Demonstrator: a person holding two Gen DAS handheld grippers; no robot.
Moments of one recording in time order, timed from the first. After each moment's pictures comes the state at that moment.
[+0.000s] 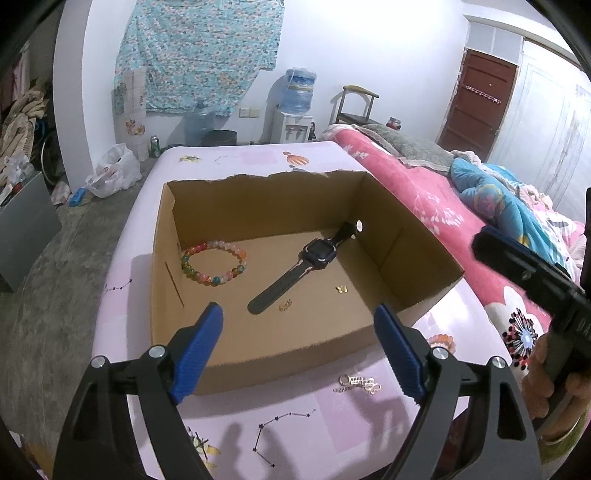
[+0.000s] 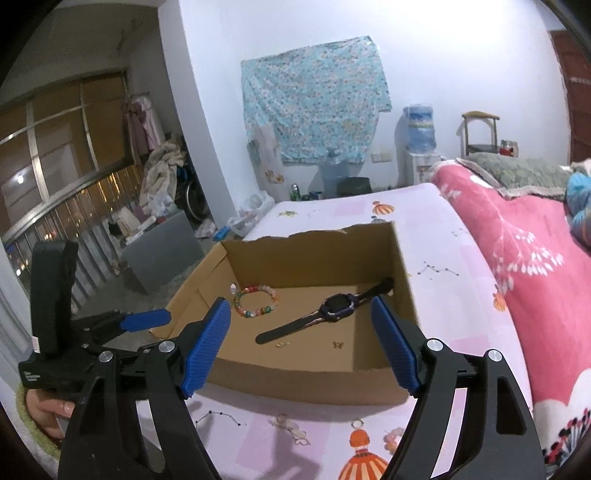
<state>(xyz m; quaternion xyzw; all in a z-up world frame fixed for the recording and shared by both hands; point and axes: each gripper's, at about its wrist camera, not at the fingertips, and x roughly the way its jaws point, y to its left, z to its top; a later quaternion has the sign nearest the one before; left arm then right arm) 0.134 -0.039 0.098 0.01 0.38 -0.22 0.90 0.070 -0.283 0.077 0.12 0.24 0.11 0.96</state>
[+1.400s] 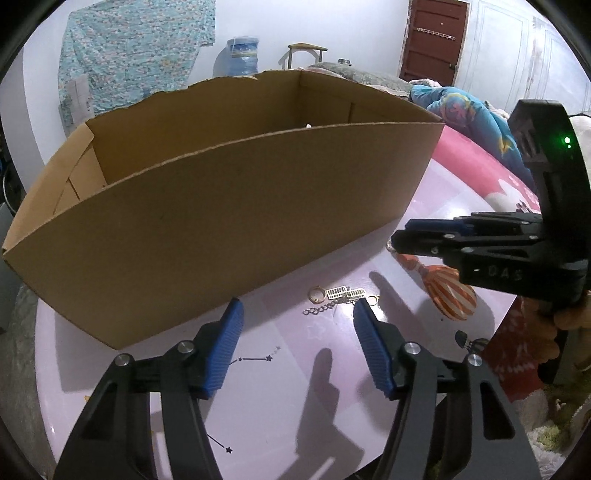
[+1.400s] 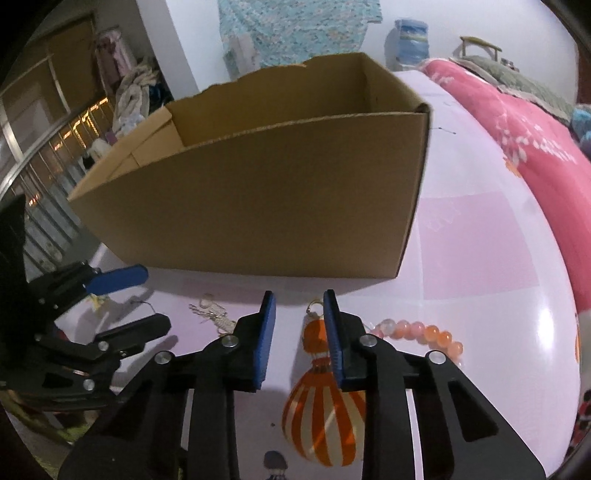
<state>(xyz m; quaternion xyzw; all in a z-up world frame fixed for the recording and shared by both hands) 0.102 -0.086 -0.003 0.11 0.41 -0.29 0.86 0.083 -0.275 -0.044 0.08 0.41 0.09 0.90</state>
